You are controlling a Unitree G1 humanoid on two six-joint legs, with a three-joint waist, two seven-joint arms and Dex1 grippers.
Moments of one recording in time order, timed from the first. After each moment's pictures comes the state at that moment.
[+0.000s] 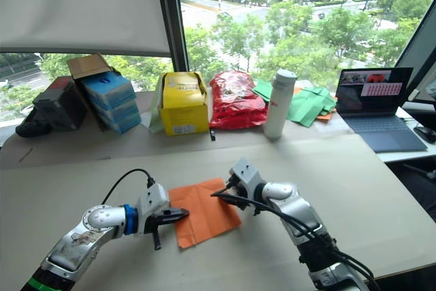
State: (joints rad) left arm -0.16 0.64 -0.20 -0.19 -0.23 0.39 -0.88; right arm -0.48 -0.36 0.28 -0.03 0.11 0.68 0.67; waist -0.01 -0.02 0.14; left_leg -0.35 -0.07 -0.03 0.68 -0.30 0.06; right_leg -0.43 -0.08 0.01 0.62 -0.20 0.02
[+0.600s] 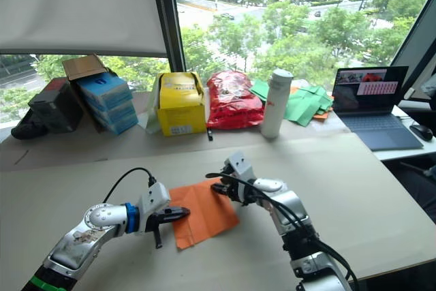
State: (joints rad) left arm -0.16 0.63 -0.20 -0.19 -0.21 0.40 -0.88; right arm -0.54 -0.23 0.21 0.09 0.16 0.73 0.65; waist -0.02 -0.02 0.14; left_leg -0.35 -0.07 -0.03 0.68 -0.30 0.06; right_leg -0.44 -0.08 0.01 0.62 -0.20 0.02
